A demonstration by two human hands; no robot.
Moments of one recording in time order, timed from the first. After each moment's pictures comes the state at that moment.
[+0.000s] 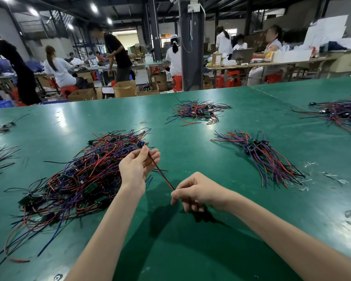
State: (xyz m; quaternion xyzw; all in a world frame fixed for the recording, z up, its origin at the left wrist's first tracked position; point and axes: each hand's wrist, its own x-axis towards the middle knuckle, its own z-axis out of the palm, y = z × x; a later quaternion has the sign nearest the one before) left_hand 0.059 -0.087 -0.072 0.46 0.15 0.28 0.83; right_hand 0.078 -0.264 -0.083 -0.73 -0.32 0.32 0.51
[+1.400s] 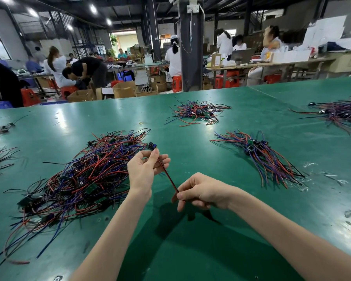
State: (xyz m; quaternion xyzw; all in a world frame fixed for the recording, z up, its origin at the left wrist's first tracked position) left_hand 0.056 -0.107 -0.077 0.54 0.12 0.29 0.78; right_hand 0.088 -0.270 -0.081 -0.72 -0.30 0.38 0.50
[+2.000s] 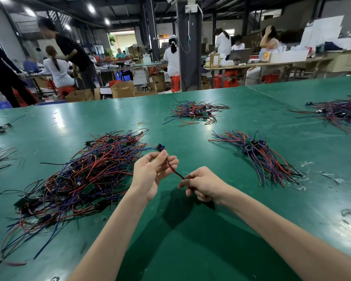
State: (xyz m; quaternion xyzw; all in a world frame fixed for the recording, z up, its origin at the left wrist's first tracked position) left_hand 0.054 -0.119 -0.067 0.49 0.10 0.17 0.85; right_hand 0.105 -0.262 -0.097 -0.75 -0.16 0.28 0.58
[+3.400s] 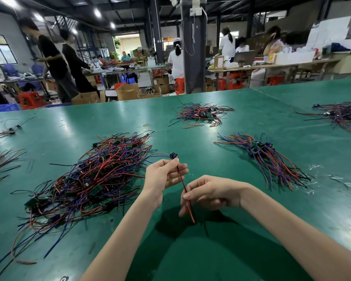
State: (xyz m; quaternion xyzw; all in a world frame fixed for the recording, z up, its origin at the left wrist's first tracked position) left_hand 0.054 -0.122 -0.076 0.58 0.13 0.12 0.79; right_hand 0.105 -0.282 -0.078 -0.63 -0.34 0.49 0.50
